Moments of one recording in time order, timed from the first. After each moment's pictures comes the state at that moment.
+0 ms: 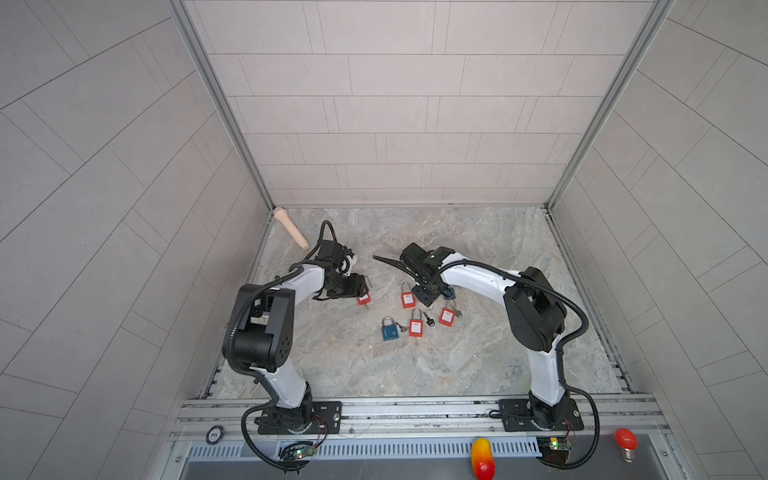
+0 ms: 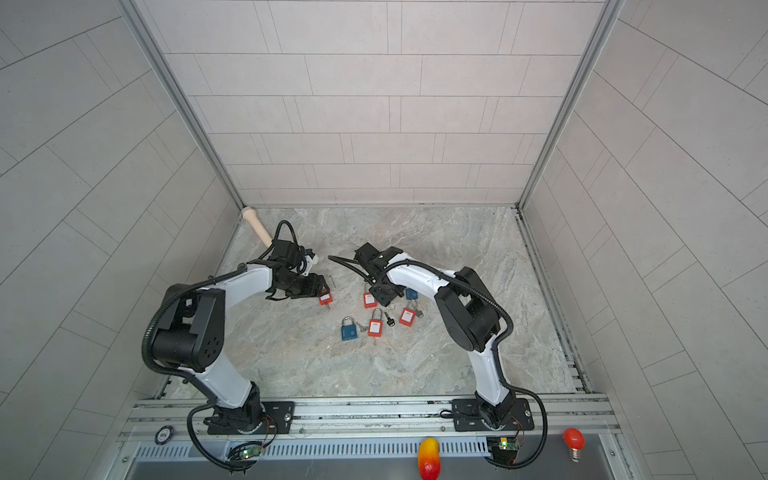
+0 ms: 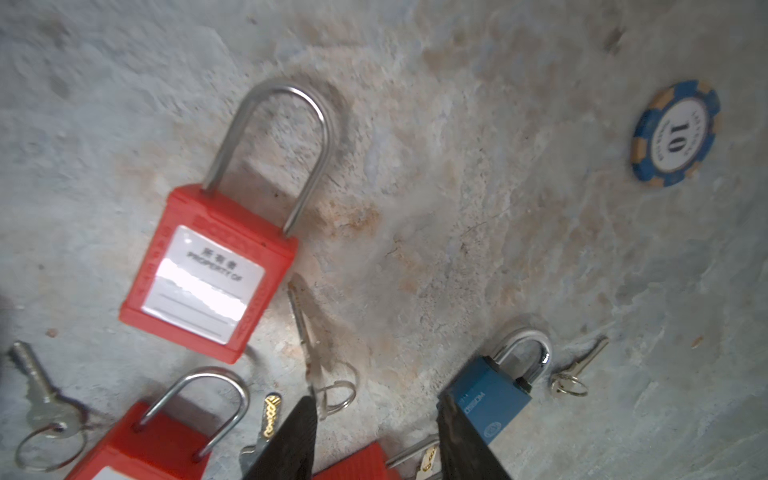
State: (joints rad) left arm -0.17 1.71 0.98 -0.48 0.40 -0.13; right arm 0.69 2.02 1.55 -0.93 0.17 -0.01
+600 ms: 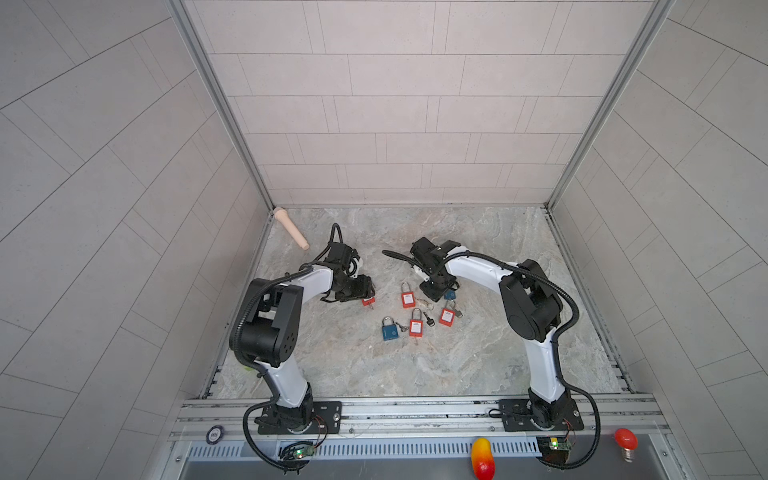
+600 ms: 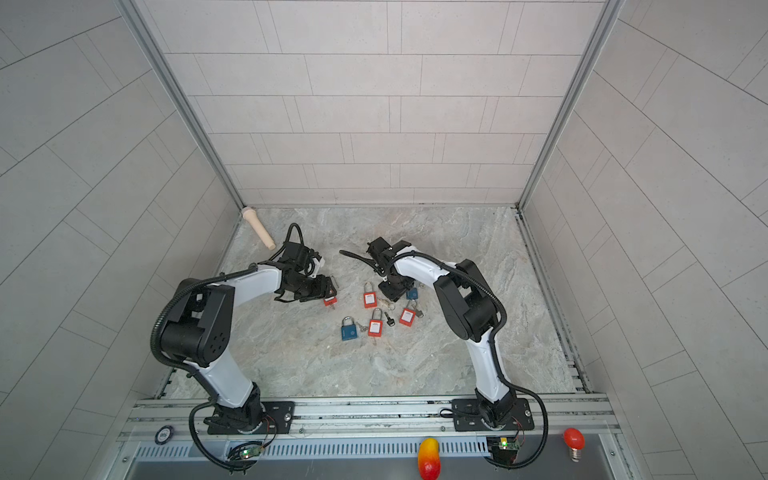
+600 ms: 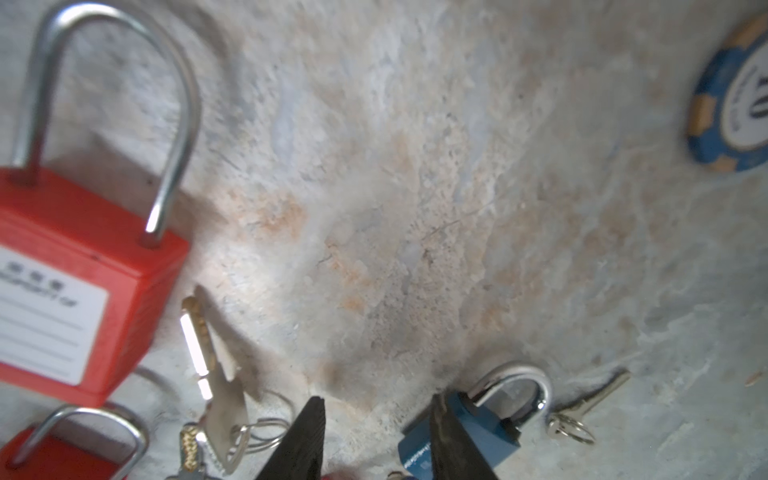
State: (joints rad) left arm -0.23 1.73 0.95 -0.42 0.40 -0.27; right arm 0.60 2.07 1.56 -0.94 0.08 -0.10
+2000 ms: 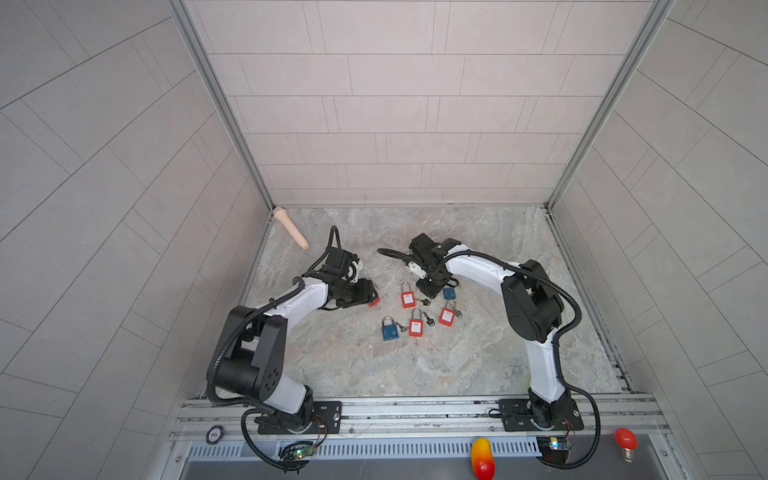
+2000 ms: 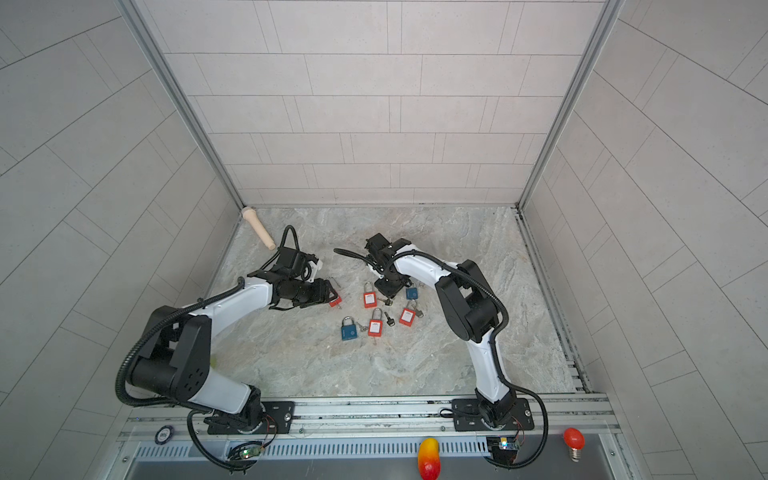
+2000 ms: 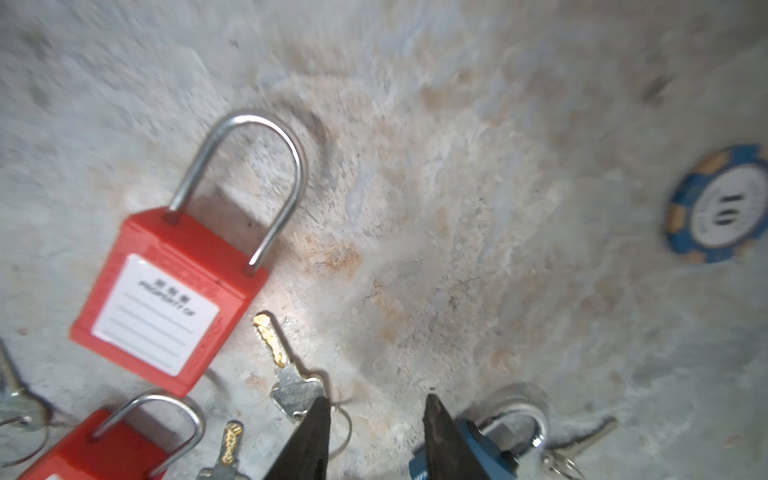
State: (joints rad) left arm -0.27 1.52 0.87 -0.45 0.41 -0.38; right arm 0.61 2.05 1.59 -0.90 0.04 -0.17
